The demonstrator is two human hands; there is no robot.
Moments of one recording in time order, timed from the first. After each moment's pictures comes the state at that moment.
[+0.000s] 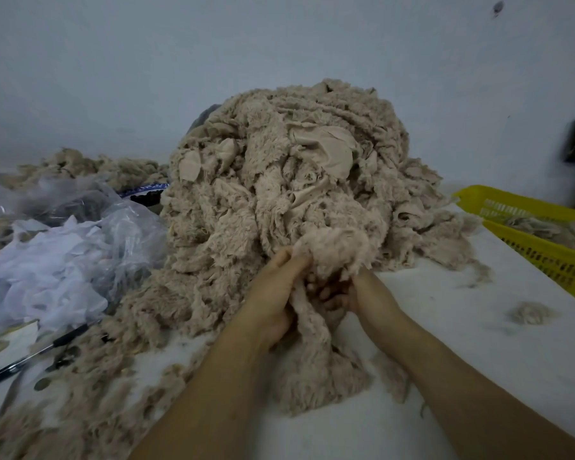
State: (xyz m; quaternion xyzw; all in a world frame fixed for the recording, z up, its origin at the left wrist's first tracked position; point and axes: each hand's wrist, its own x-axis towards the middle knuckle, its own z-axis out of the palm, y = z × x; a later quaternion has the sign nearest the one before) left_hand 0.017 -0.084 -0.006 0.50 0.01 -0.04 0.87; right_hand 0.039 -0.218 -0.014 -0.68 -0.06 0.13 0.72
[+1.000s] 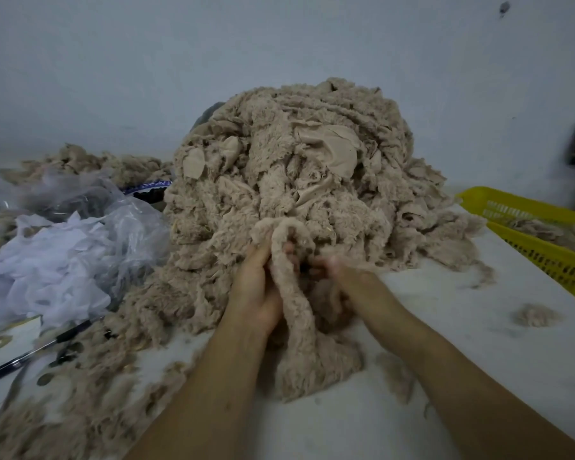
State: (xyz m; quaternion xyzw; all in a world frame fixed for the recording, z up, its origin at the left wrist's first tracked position) left_hand 0.026 -0.066 -0.002 0.27 0.02 0.01 0.96; right_hand 0.036 -0.223 -0.020 -0.78 -0.17 0.08 0.60
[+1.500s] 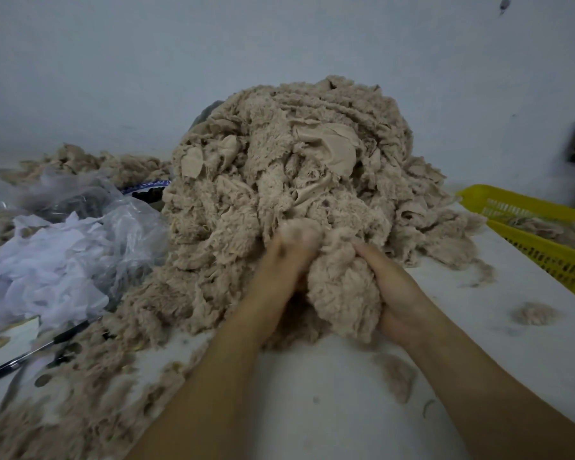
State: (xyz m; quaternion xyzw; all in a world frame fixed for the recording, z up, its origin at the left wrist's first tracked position) left_hand 0.025 -0.074 -0.007 0.67 -0.09 0.08 0.74; right_hand 0.031 -0.232 0.003 -0.48 -0.07 0.17 0.86
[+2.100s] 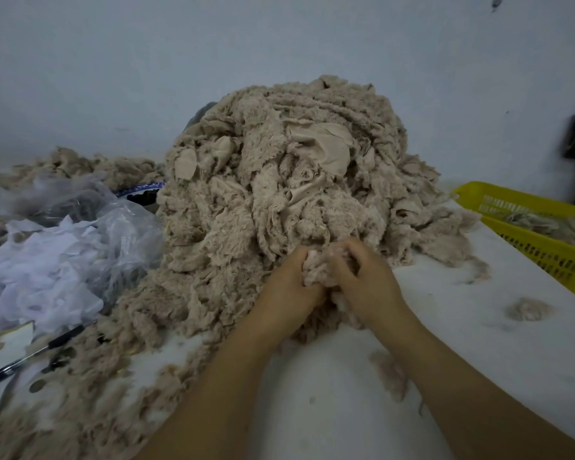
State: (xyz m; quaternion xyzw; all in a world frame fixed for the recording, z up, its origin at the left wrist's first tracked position) left_hand 0.022 -0.083 -0.020 0.84 -0.13 0.12 0.52; right_hand 0.040 -0.225 -0.018 -0.81 -0.20 -0.20 0.51
